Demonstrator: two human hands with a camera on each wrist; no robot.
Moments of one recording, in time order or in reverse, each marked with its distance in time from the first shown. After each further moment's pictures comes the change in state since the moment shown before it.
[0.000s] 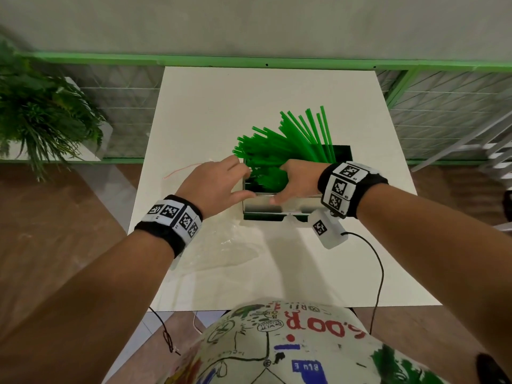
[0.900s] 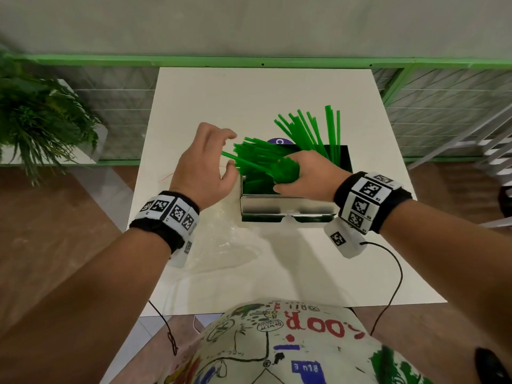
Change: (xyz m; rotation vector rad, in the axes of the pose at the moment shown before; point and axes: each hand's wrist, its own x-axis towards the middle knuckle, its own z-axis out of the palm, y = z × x) left_hand 0.011 0.010 -0.026 -0.198 0.354 -0.146; right_hand -0.025 0.011 0.001 0.191 0.320 -0.253
